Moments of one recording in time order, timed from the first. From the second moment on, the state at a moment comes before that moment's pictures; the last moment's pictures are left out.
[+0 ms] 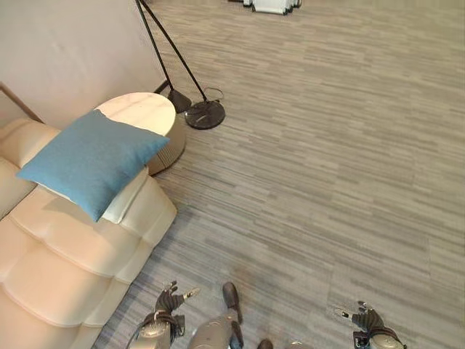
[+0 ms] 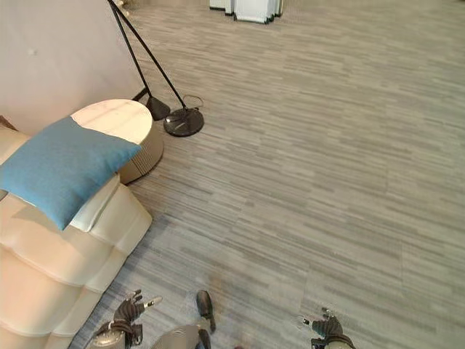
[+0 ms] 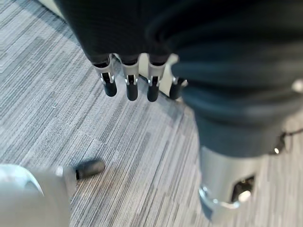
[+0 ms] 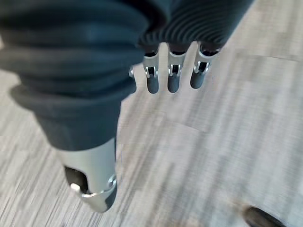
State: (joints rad) left arm 0.16 0.24 -0.10 0.67 -0.26 0.11 0.17; right arm 0.10 -0.29 0.07 0.79 0.17 0.12 -0.18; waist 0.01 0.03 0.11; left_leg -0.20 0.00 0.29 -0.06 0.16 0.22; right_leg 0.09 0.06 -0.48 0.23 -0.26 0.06
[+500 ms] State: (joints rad) left arm 0.04 0.26 -0.09 0.68 -0.26 0.12 0.20; right arm 0.04 -0.26 0.08 0.77 0.16 0.13 -0.16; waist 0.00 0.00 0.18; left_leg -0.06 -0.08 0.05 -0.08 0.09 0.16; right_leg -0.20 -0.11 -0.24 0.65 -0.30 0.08
